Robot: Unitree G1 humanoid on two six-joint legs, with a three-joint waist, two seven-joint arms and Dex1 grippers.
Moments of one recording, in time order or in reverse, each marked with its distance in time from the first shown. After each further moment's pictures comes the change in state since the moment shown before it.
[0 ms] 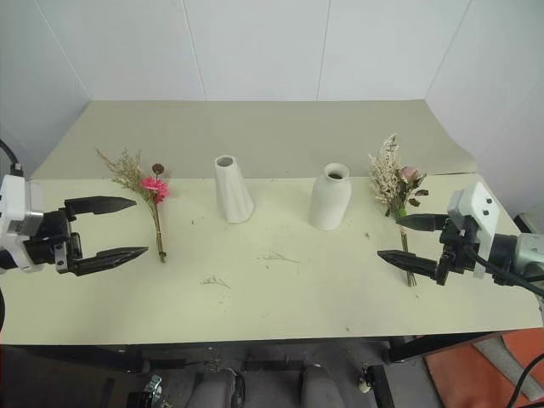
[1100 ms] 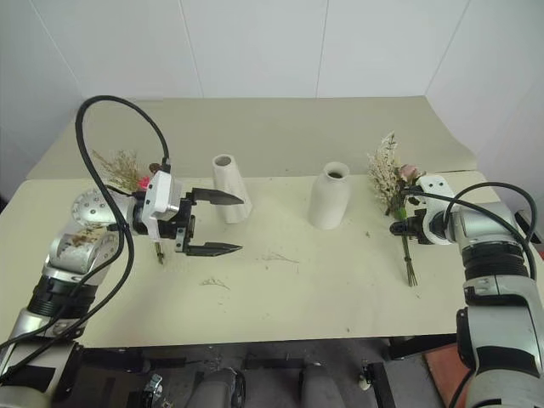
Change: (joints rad) left arm -0.474 -0.328 -0.531 0.256 0.256 -0.232 -0.085; right arm -0.752 0.233 0.443 0.827 -0.396 0.467 -0.446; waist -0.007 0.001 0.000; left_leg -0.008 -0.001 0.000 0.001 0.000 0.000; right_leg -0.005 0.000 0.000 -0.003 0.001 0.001
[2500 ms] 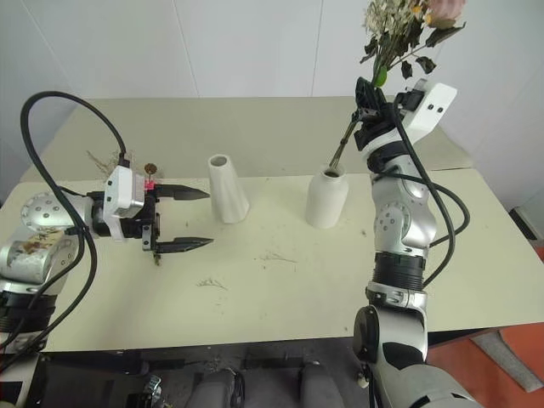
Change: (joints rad) left arm 0.108 0.129 0.125 -0.097 -0.031 0.087 0.042; right arm 0.013 0.612 -0.424 -0.451 0.283 -0.779 -0.381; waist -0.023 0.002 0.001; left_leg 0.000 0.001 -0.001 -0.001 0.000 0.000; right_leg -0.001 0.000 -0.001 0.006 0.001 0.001
